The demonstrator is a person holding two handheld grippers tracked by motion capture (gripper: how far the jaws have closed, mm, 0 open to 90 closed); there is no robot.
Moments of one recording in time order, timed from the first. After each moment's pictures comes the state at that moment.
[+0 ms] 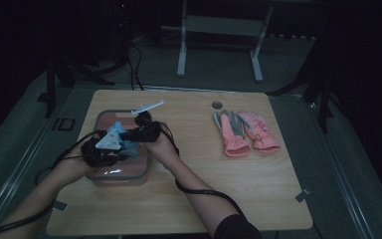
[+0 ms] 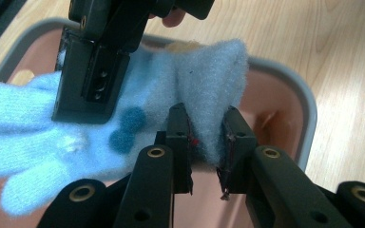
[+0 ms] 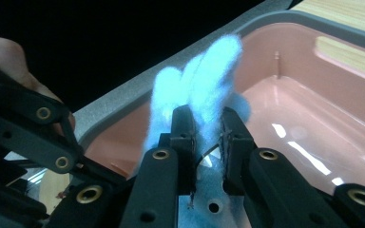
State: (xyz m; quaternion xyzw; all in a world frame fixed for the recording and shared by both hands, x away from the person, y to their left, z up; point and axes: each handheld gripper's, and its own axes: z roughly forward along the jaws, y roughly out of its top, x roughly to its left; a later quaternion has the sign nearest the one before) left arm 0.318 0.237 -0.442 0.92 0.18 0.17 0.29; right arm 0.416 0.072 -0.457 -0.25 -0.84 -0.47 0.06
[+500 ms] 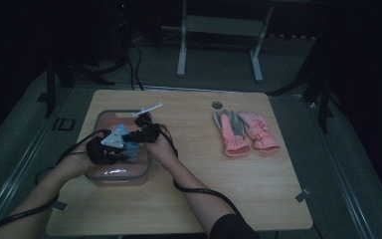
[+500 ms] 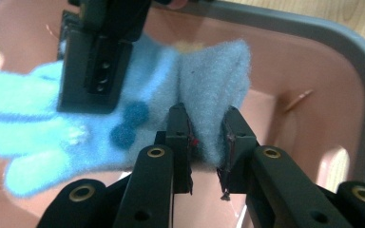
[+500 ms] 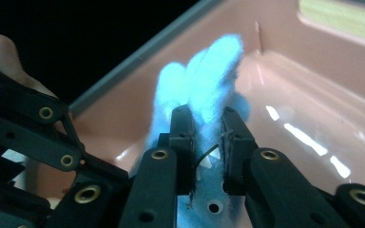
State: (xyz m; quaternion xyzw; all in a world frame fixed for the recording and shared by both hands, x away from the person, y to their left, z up) left arm 0.350 0.236 -0.471 0.94 0.18 0.13 0.27; right arm 0.434 0.076 -0.487 -0.30 -0.84 -0.44 0.07
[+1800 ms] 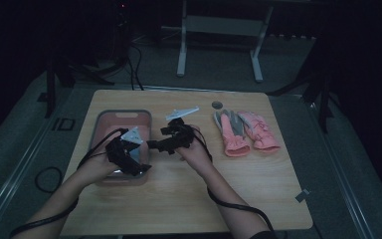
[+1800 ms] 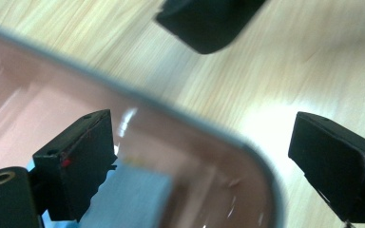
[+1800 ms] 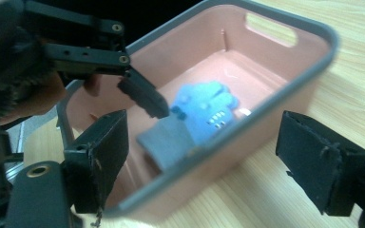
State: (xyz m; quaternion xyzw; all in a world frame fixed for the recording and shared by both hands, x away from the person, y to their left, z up) left arm 0.337 0.175 -0.452 0.91 0.24 0.08 0.32; right arm 0.401 -0.026 -0.451 -0.26 -0.84 -0.47 0.02
